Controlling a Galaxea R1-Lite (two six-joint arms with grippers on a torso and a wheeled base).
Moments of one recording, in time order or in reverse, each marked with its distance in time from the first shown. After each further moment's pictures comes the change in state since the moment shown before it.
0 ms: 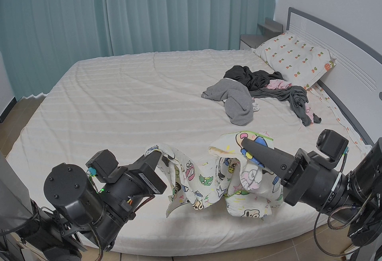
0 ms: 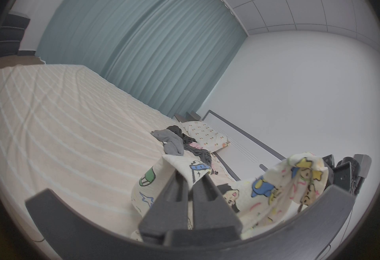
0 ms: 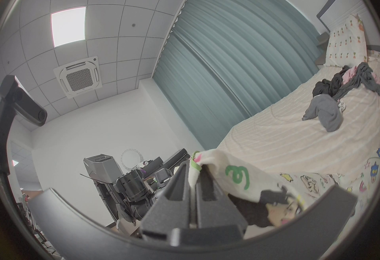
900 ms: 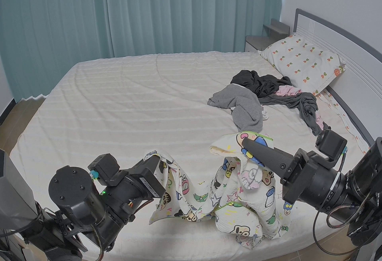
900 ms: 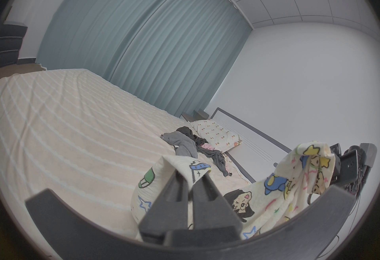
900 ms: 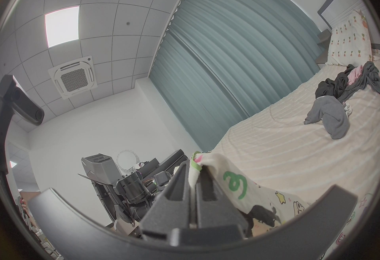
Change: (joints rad) left arm -0.003 0.019 0.026 0.000 -0.003 0.030; right arm 0.000 0.004 0.002 0.000 0.000 -0.001
